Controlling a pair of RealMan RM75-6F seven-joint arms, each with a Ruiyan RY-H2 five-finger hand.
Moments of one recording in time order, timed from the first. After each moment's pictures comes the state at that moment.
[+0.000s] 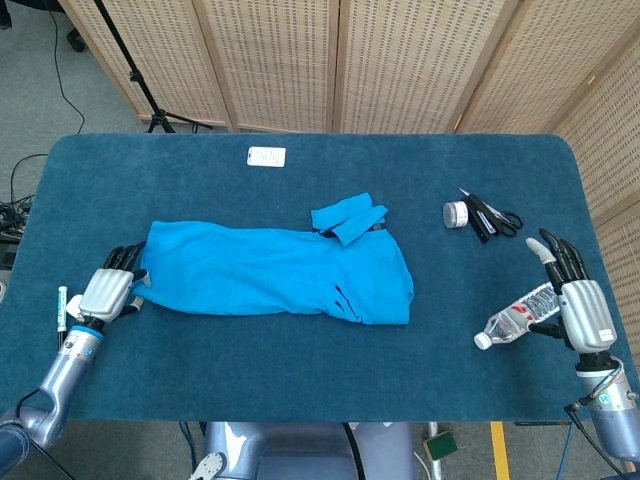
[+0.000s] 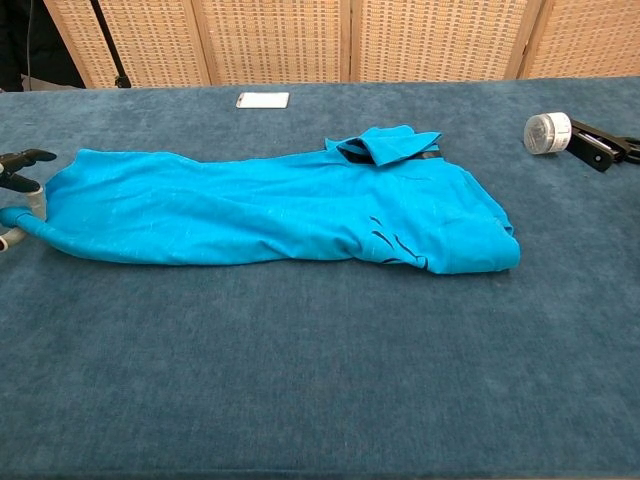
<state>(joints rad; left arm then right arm) -0.46 -1.66 -0.03 -0.74 1.49 1.09 -0.31 0.26 -1.20 0.13 -1.39 -1.55 1.49 0.45</state>
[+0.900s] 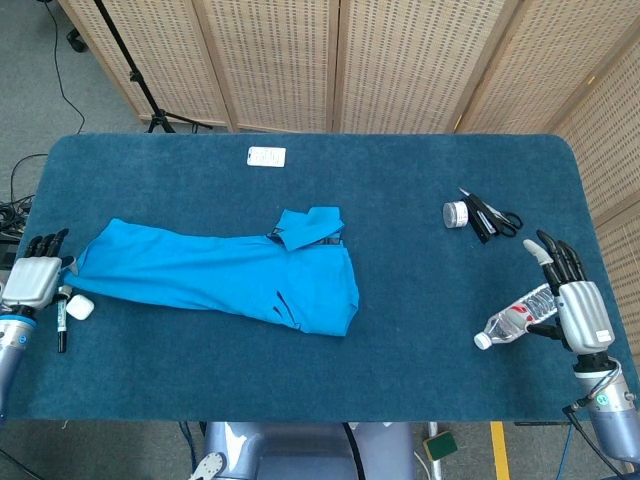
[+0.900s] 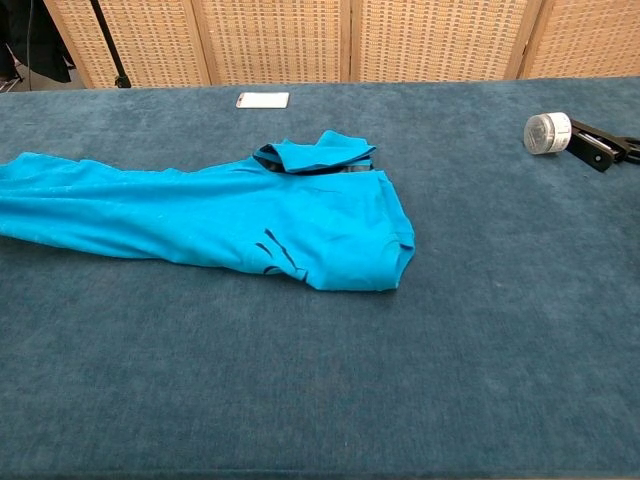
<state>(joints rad) -0.44 -1.55 -0.03 -0.56 1.42 0.96 -0.38 0.26 -1.21 0.12 -1.39 -1.55 1.48 0.43</state>
